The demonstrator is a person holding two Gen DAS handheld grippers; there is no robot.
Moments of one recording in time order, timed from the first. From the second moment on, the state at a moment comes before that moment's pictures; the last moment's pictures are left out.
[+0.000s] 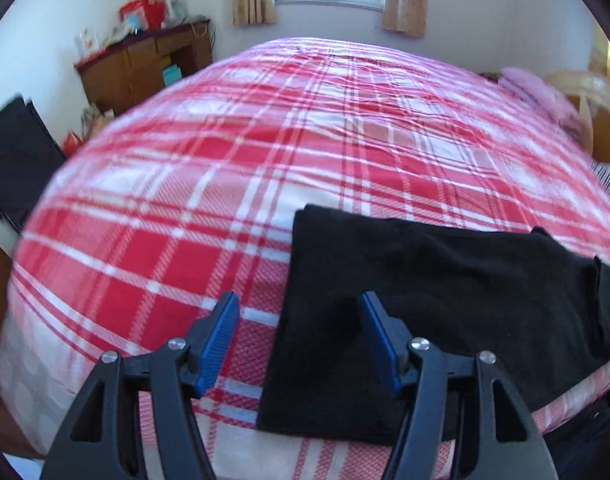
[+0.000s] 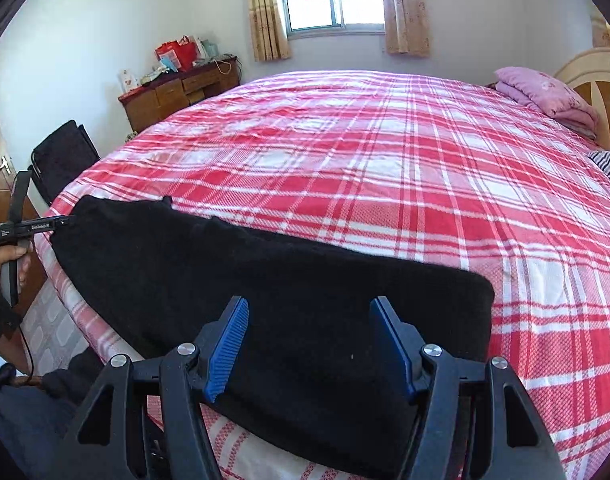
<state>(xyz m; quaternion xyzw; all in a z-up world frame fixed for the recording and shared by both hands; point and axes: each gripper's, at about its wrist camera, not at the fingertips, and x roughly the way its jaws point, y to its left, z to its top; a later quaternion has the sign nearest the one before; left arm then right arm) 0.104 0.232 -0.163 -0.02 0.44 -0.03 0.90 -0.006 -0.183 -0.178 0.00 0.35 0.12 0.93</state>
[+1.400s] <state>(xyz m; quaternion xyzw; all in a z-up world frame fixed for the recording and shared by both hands) 0.053 -0.189 -0.078 0.14 0.42 -0.43 0.79 -0.043 -0.358 -0.128 0.13 0.29 -0.08 0.94</state>
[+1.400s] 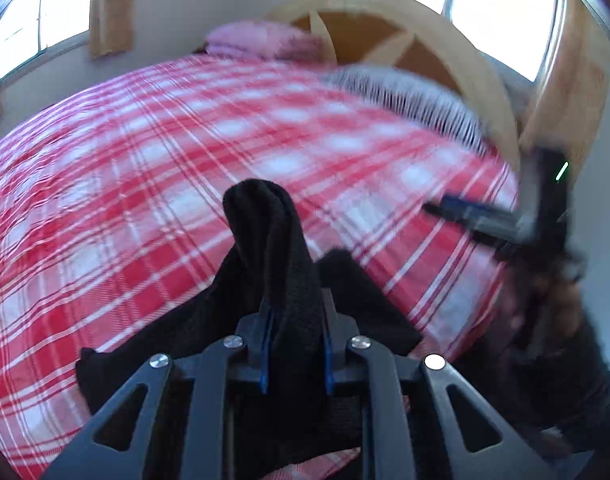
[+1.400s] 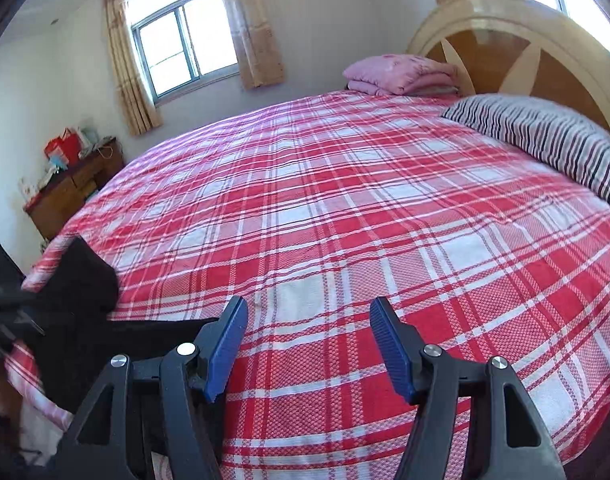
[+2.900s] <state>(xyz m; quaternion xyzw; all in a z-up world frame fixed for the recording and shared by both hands) 0.101 -0.037 -0.168 0.08 0.42 -0.28 0.86 0.012 -0.274 -0.202 0.19 0.41 0.11 0.88</state>
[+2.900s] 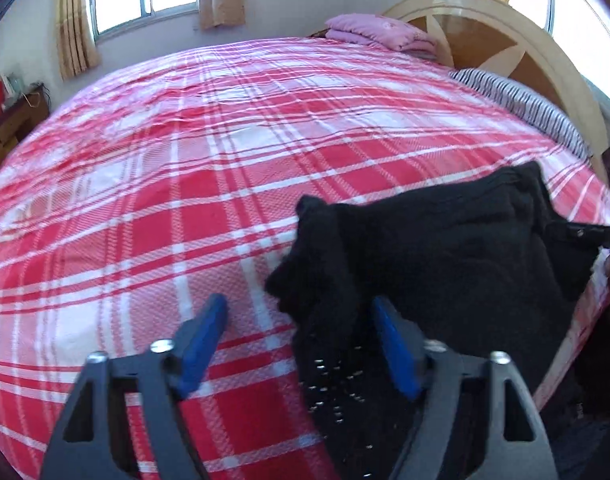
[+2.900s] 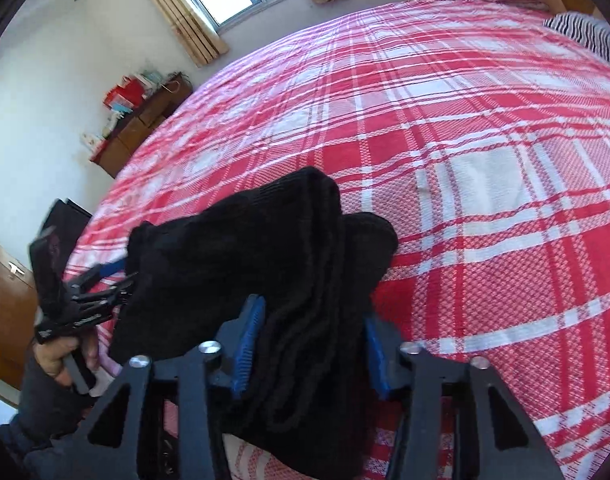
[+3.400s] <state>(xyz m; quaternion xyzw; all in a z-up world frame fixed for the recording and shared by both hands) 0.112 0.063 -0.093 -0.02 0.38 -0.28 0.88 0.101 -0.176 -0.096 0.06 0.38 0.24 0.89</state>
